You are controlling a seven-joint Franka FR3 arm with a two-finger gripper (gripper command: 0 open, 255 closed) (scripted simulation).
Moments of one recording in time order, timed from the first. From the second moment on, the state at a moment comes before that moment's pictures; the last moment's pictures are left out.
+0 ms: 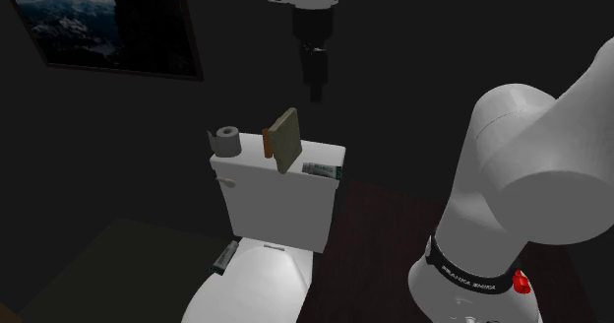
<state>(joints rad) 0.00 -0.61 -0.38 -2.56 -0.23 1.98 -0.77</state>
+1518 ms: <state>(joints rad) -0.04 0.46 -0.62 -1.94 0.25 2.23 -2.02</state>
